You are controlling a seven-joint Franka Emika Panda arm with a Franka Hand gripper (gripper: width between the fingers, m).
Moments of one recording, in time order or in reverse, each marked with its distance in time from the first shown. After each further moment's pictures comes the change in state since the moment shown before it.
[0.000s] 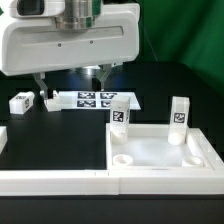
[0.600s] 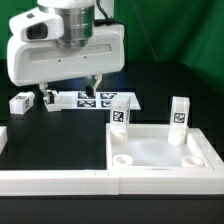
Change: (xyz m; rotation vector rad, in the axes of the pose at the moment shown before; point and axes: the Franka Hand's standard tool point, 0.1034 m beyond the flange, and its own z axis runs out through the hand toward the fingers) arm -0.087 -0.025 0.052 0.004 -0.014 -0.031
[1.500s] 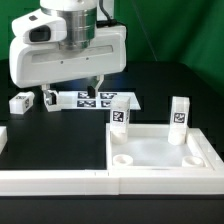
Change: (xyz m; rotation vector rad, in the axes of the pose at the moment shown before) arm 0.001 -0.003 0.001 0.007 -0.015 -0.007
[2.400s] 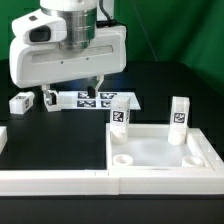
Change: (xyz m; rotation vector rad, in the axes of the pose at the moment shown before) arm -0.003 0.000 0.002 0.008 0.000 0.010
